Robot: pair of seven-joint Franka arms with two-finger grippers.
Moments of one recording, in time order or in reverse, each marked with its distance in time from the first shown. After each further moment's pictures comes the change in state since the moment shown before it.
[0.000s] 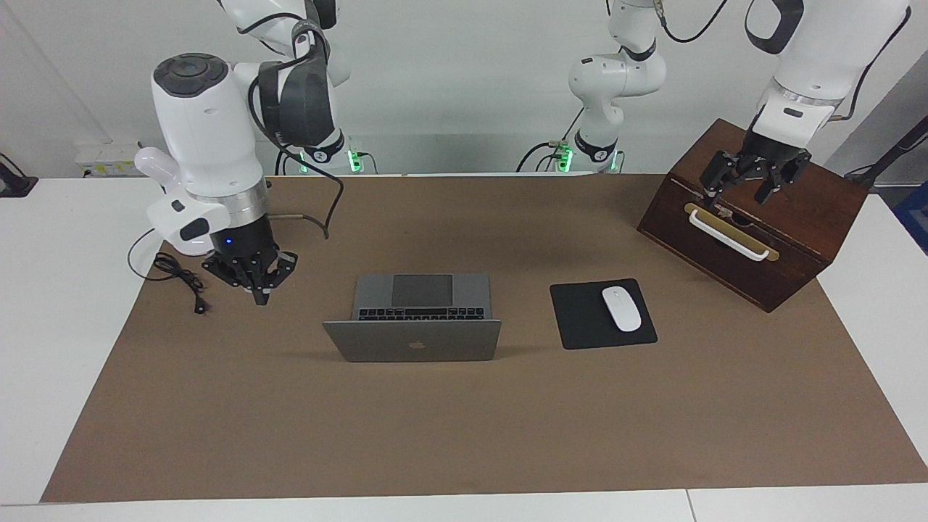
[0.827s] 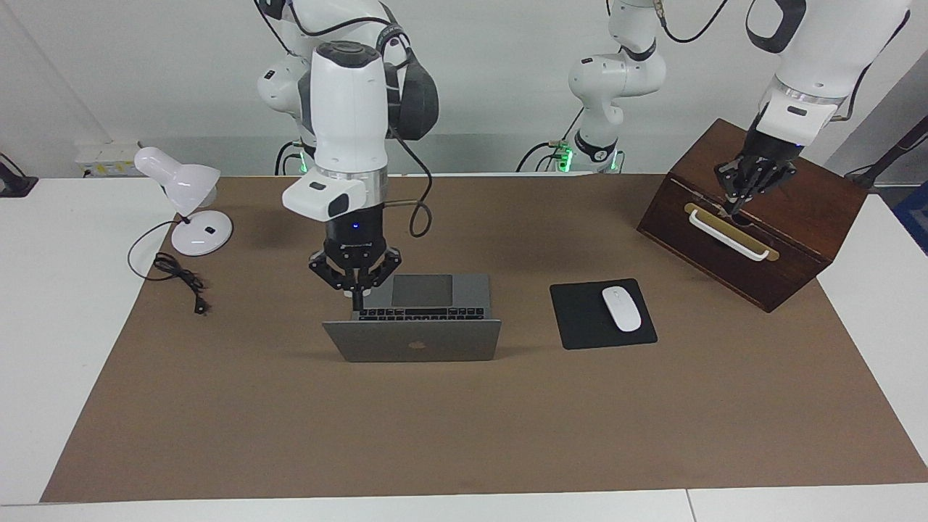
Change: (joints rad) left arm 0.000 0.000 0.001 0.000 -0.043 0.055 -0.017; right arm 0.333 0.061 -0.175 -0.004 0.005 0.168 0.002
